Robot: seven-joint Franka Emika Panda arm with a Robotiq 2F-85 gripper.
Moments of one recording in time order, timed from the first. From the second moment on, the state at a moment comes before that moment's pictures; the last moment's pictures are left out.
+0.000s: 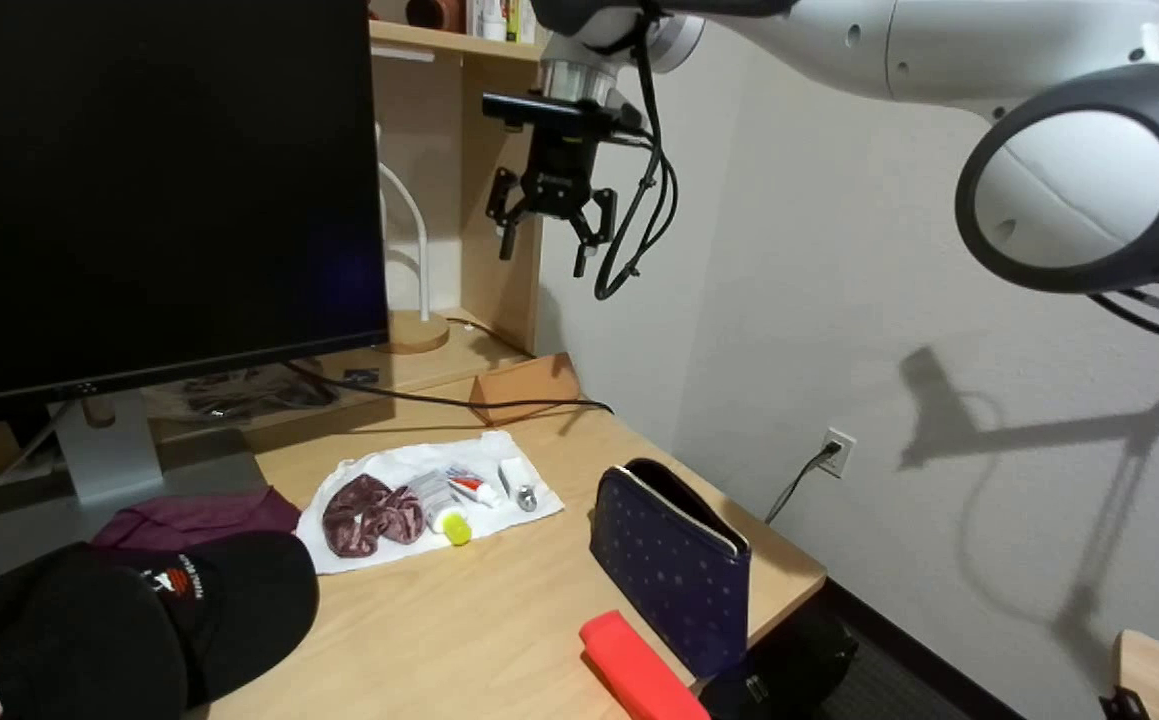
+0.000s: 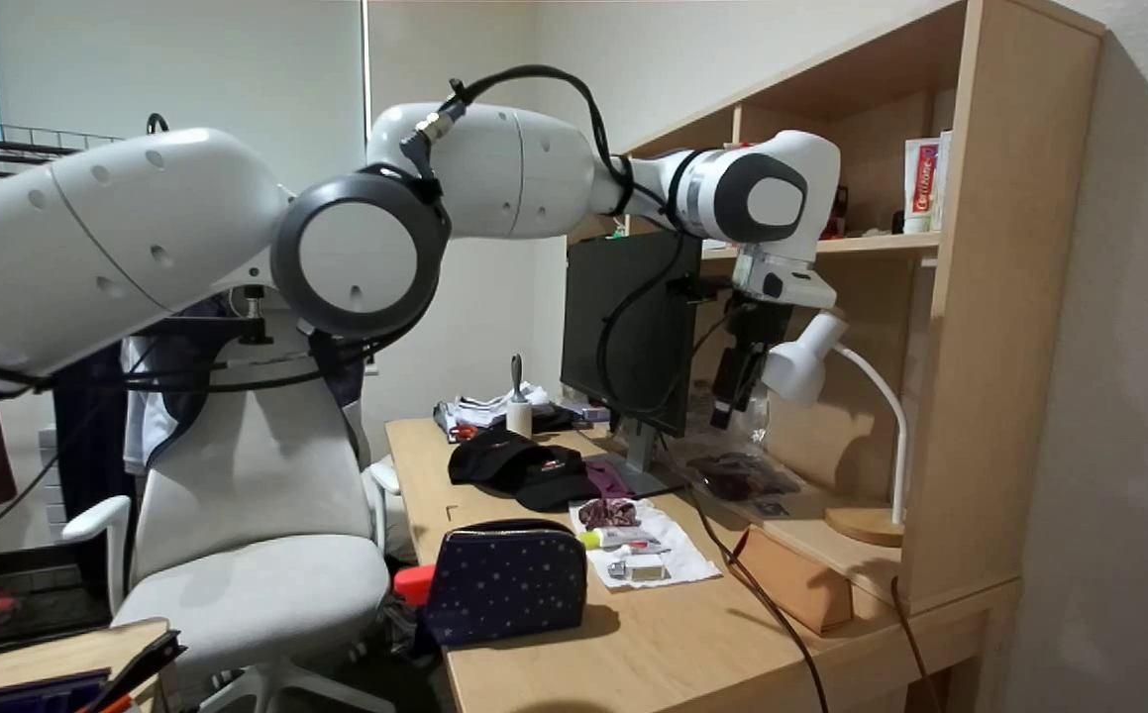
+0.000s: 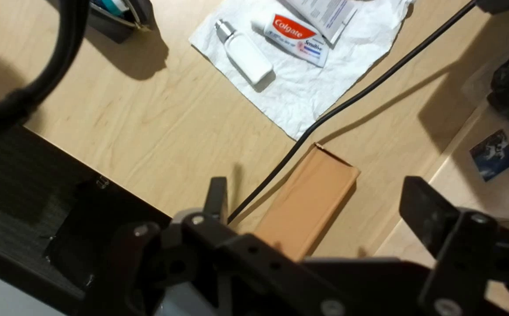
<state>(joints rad) -0.12 1.04 -0.05 -0.49 0.25 1.47 1.01</state>
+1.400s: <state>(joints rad) -0.12 1.06 -0.04 -0.47 0.24 1.35 0.78</state>
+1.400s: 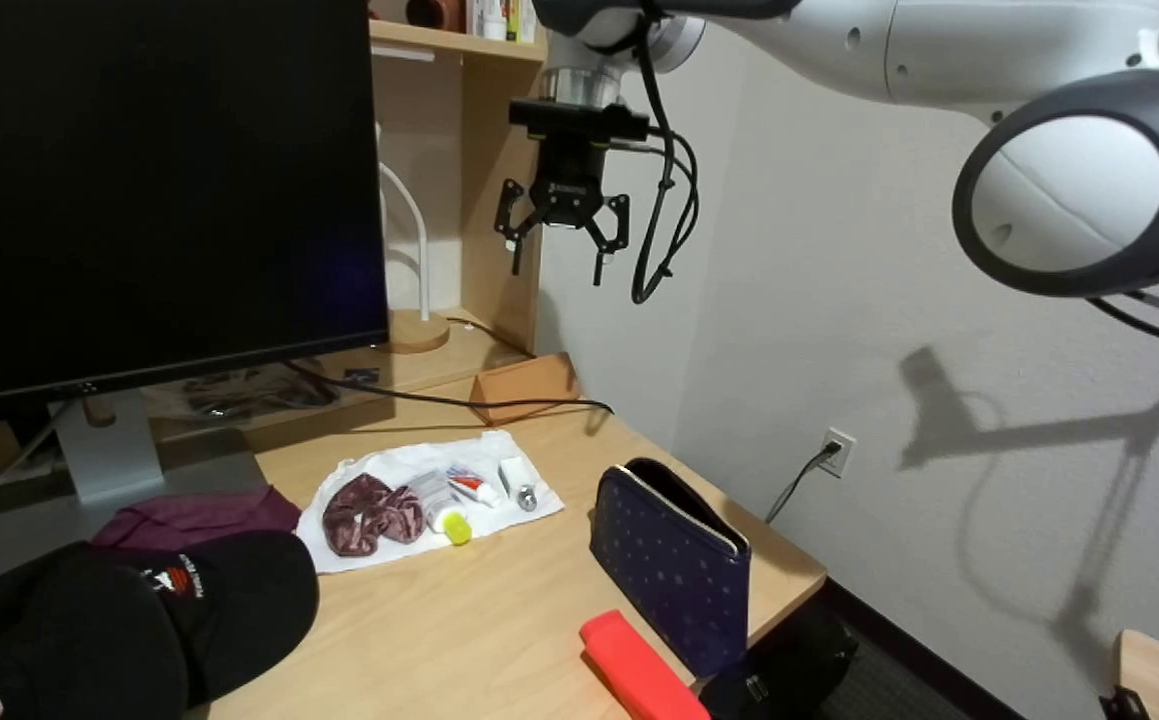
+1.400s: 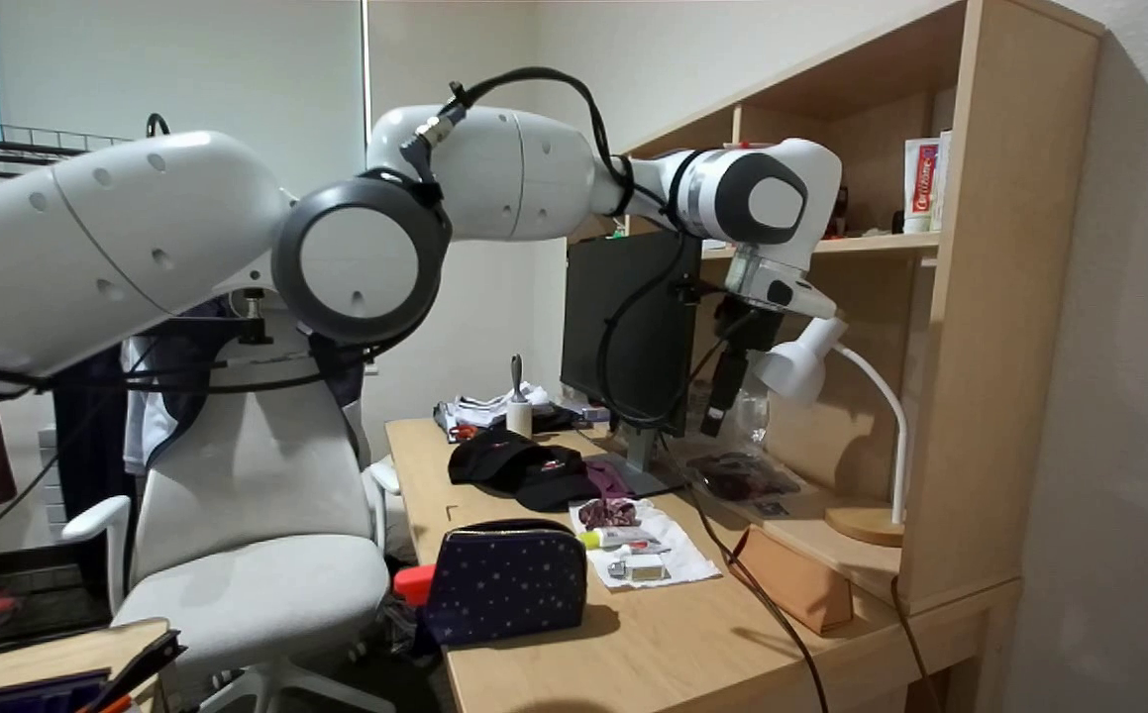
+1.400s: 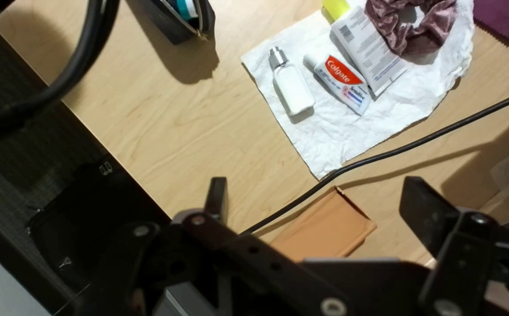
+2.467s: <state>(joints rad) -0.09 1.18 -0.09 -0.37 0.01 1.39 0.36</state>
